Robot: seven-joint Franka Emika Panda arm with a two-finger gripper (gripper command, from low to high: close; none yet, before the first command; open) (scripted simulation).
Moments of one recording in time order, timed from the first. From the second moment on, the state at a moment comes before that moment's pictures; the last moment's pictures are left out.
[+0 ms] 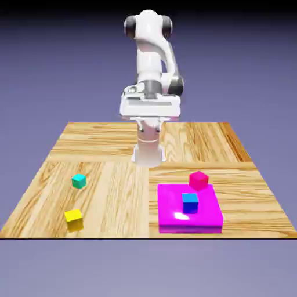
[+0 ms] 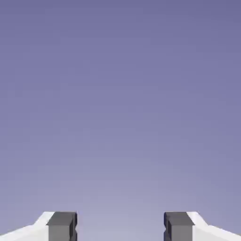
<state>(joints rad) 0.00 -0.53 0.00 -2.80 -0.05 2.99 0.74</state>
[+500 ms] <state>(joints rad) -0.14 0.02 -0.01 -2.64 -0.67 2.38 0.73</state>
